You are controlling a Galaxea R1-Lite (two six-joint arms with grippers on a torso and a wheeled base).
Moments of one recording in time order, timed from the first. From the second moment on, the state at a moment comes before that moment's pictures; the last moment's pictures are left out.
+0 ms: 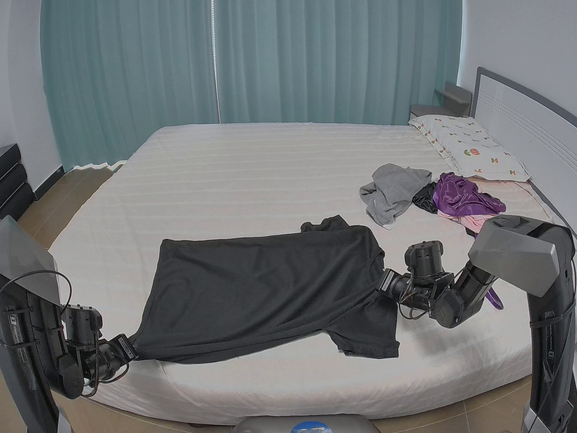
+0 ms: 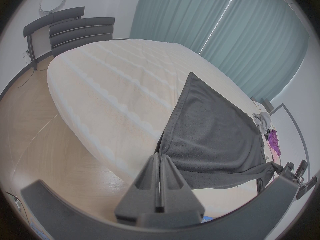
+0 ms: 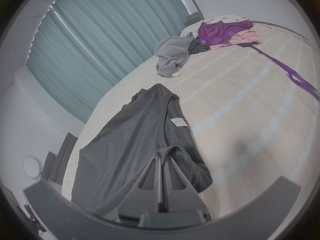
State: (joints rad) left arm 0.06 2.23 -0.02 -1.40 0.04 -0.58; right arm 0.33 2.44 -0.97 -0.86 -0.06 0.71
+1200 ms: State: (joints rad) left arm 0.06 2.24 -0.02 -1.41 0.03 -0.59; right arm 0.35 2.32 -0.56 -0.97 0.13 0.71
